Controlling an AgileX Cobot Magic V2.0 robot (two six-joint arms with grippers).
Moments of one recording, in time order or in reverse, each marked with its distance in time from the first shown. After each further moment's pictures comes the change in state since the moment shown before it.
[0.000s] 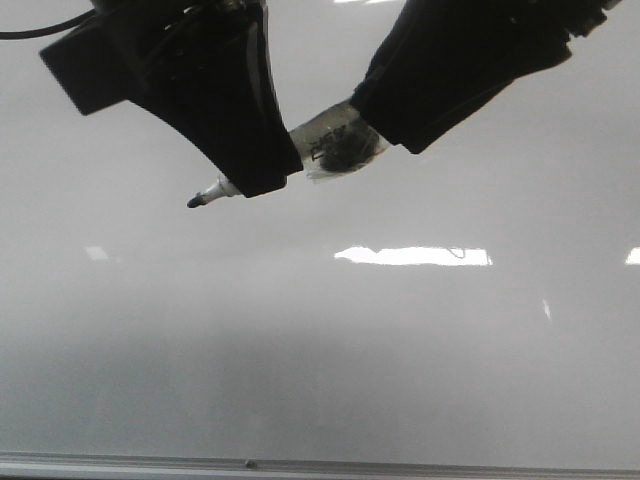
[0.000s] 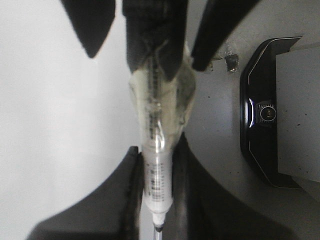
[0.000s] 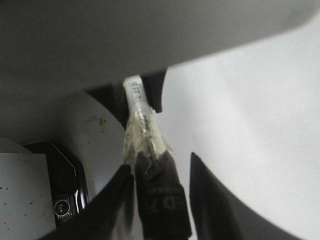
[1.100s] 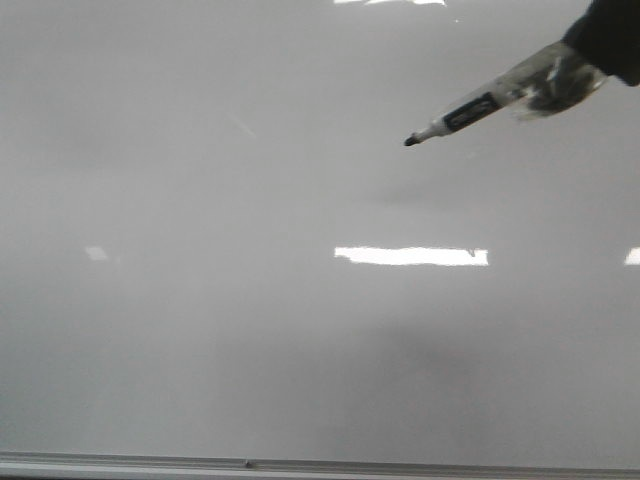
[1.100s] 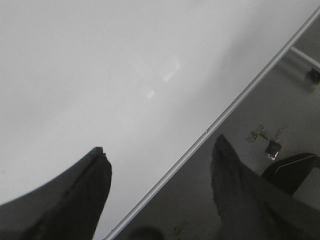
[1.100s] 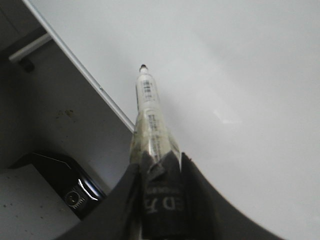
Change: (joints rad) left arm 0.329 -0.463 0.160 0.038 0.006 -0.475; right arm -0.148 -0.227 0.000 -0.353 0.189 0.650
